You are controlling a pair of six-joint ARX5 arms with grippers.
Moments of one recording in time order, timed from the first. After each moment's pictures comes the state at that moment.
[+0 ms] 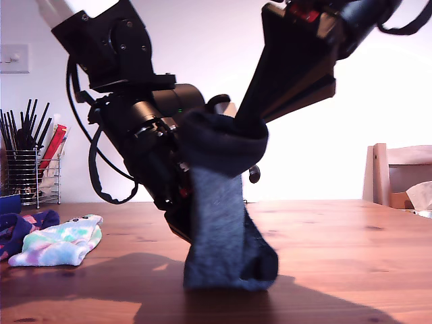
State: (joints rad) left arm -0.70 1.94 1.19 -0.56 0.66 0.56; right arm 0.65 1.33 0.98 -0.63 -0.50 -0.33
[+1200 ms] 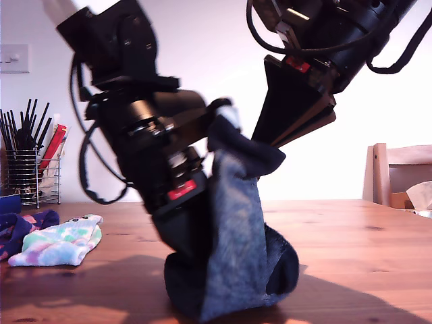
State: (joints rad) left arm -0.65 1.91 1.18 -0.67 0.61 0.57; right arm 0.59 1.41 0.98 -0.57 -0.43 -0.34
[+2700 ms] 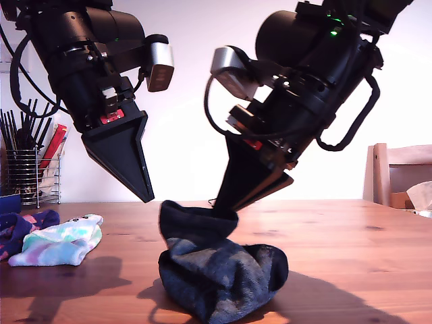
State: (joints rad) left arm -0.55 1.66 1.18 -0.82 0.42 0.57; right arm 0.64 1.66 0.98 -0.33 -0.44 -0.29
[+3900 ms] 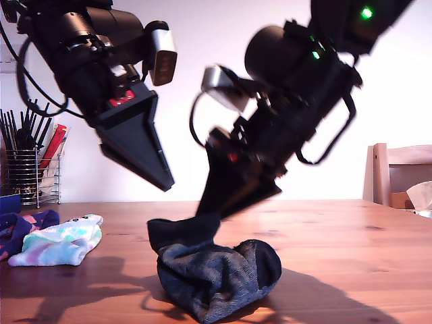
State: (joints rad) left arm -0.55 1.66 1.18 -0.75 0.53 0.55; right arm 0.62 1.73 1.08 -0.30 -0.41 -0.24
